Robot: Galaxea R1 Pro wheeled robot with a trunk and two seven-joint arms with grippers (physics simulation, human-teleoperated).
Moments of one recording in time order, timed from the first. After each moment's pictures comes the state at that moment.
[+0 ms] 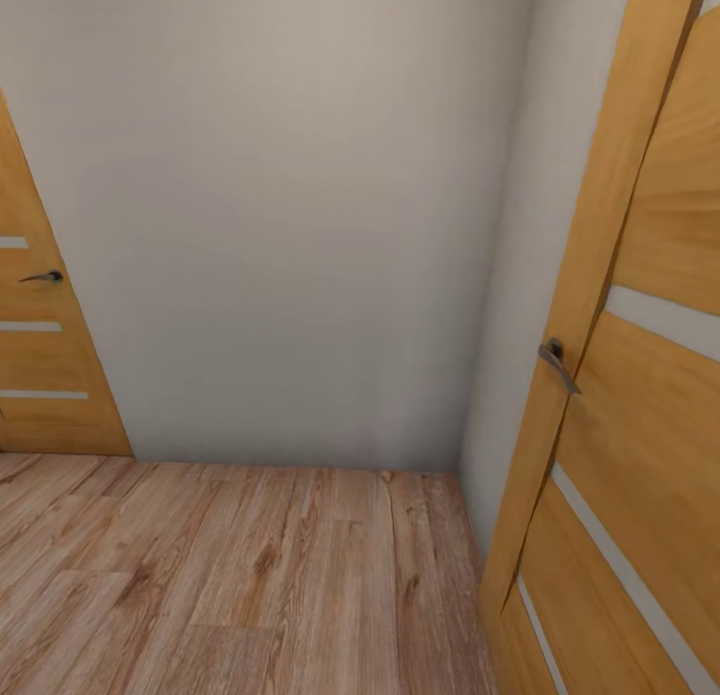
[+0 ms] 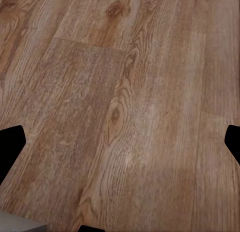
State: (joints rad) left arm -0.07 -0.08 0.03 0.08 0.09 -0.94 0.11; right arm 0.05 -0.02 0.00 -0.36 0.00 -0.57 -0.03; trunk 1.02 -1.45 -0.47
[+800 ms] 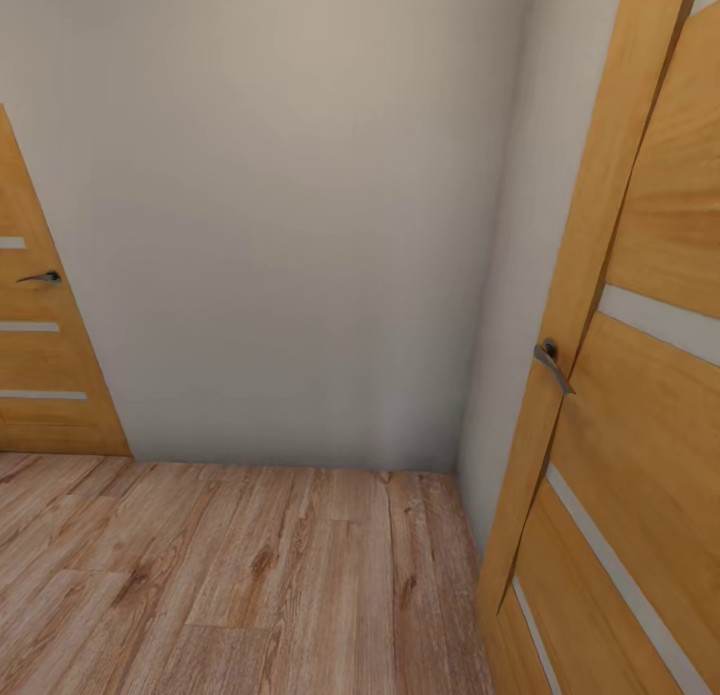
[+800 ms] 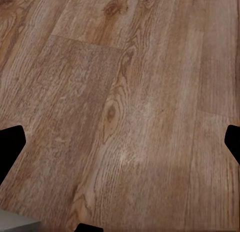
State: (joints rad) left arm -0.07 -0.09 0.04 0.07 0.09 -0.94 0.11; right arm 0.05 -0.01 0.01 -0.35 0.00 -0.57 -0.03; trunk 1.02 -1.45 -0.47
